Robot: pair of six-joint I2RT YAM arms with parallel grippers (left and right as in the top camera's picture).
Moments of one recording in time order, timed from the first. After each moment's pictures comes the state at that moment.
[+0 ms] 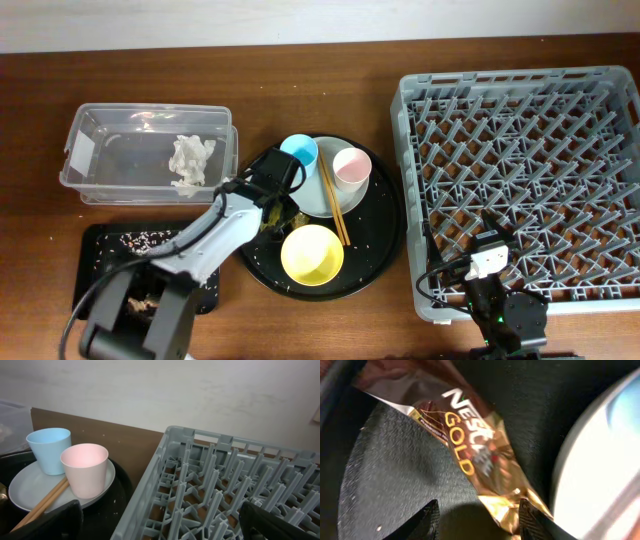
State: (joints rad) left arm -0.46 1.73 1.01 -0.61 -0.10 -1.14; right arm 0.09 0.01 0.01 -0.06 -0.13 -0.11
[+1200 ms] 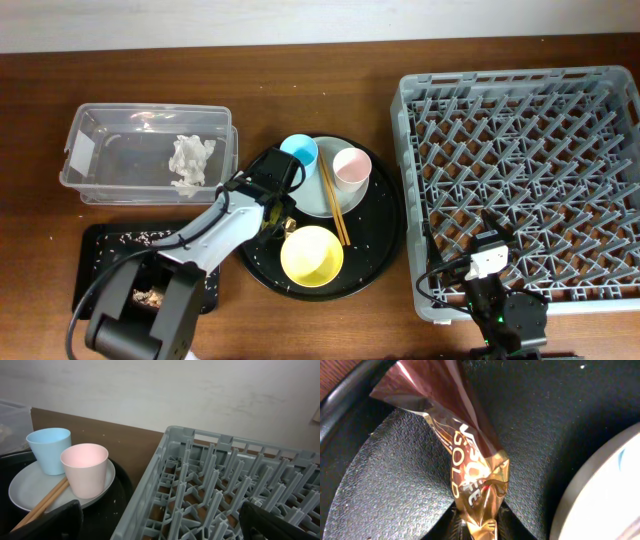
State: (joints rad) left arm -0.45 1.76 1.01 -0.58 -0.15 -1.29; right arm 0.09 0.01 0.01 -0.06 -0.13 -0.11
